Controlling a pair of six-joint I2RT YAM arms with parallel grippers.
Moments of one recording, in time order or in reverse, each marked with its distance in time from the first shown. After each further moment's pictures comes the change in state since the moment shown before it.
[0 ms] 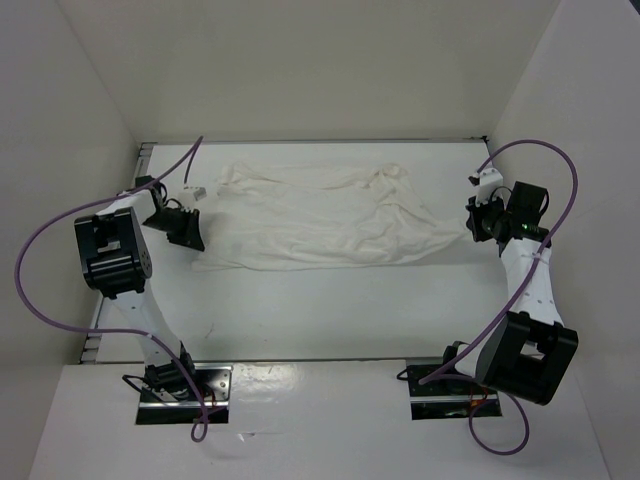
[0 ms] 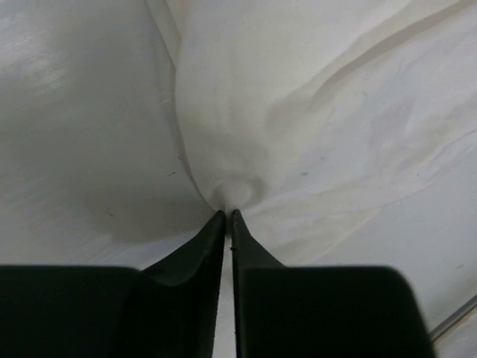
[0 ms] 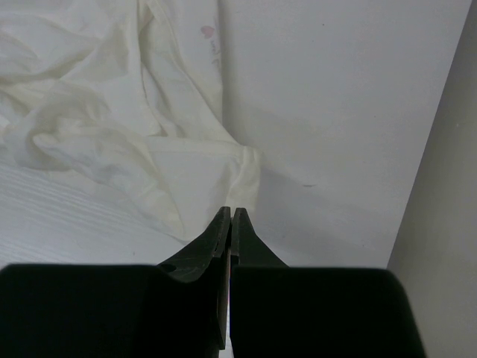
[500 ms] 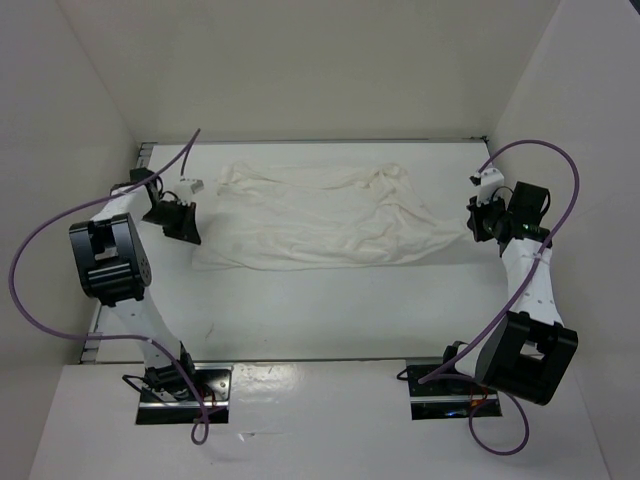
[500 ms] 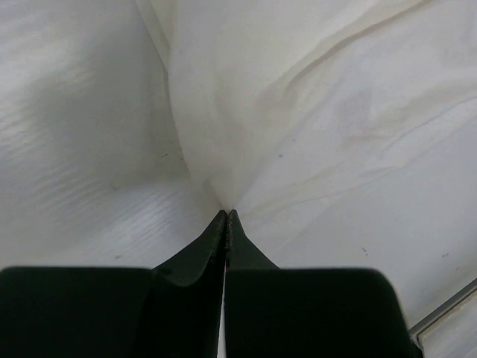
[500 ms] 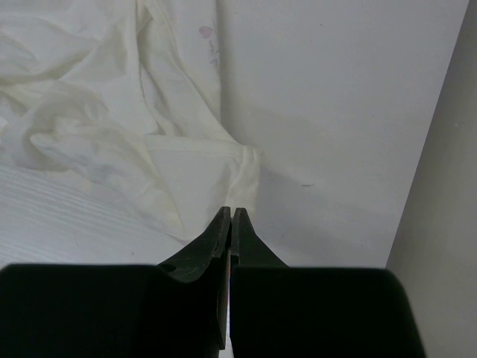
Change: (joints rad) left arm -0.001 -0.057 0.013 -0.044 -0.002 0.007; right arm -0.008 0.000 0.001 0.000 -0.008 -0.002
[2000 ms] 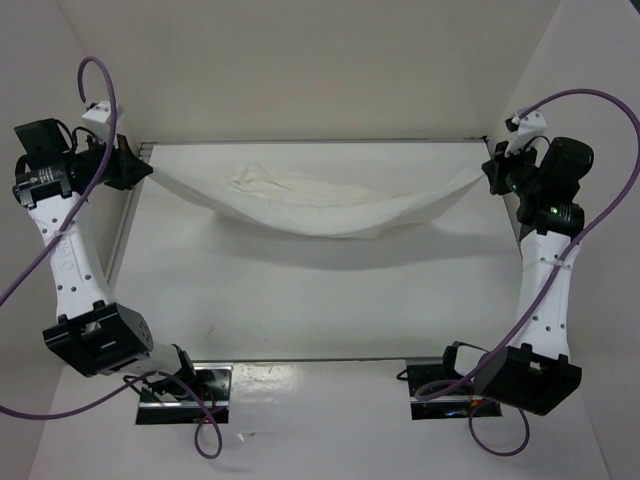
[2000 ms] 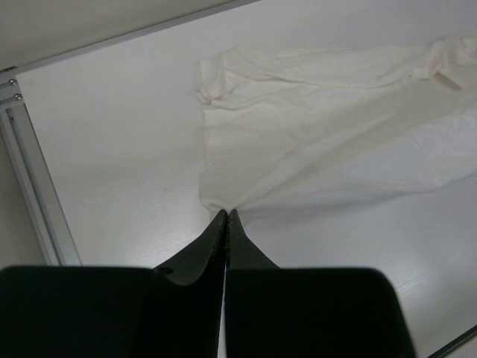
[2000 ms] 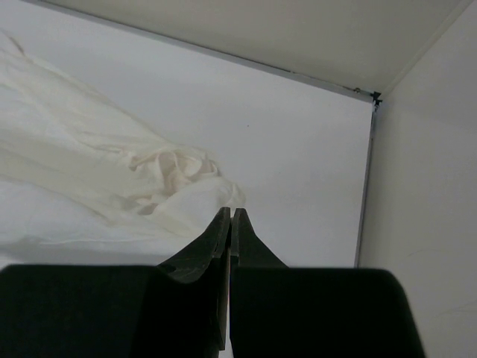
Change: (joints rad) left arm 0.185 -0.499 0.332 -0.088 0.244 -0.162; right arm 0.025 -0.056 0.392 -0.059 -0.077 0.230
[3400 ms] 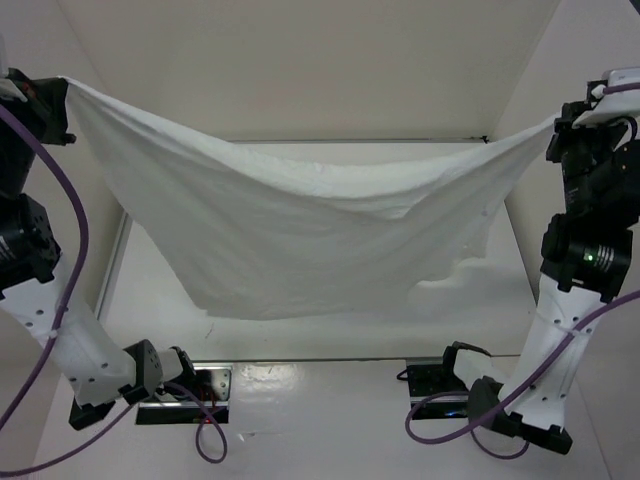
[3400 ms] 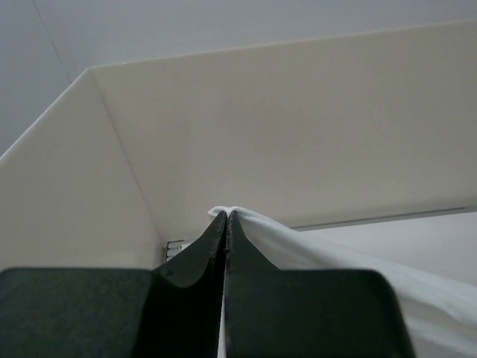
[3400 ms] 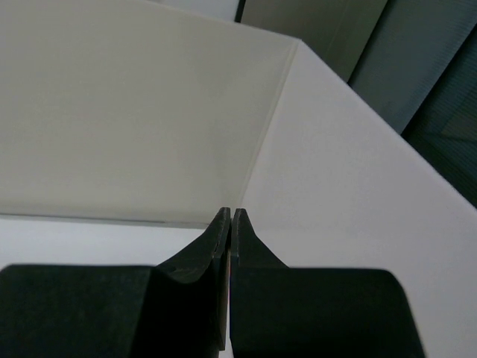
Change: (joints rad) left arm 0.018 -0.191 0.564 0.128 -0.289 -0.422; right arm 0.003 -0.154 0.394 0.044 0.330 0.090
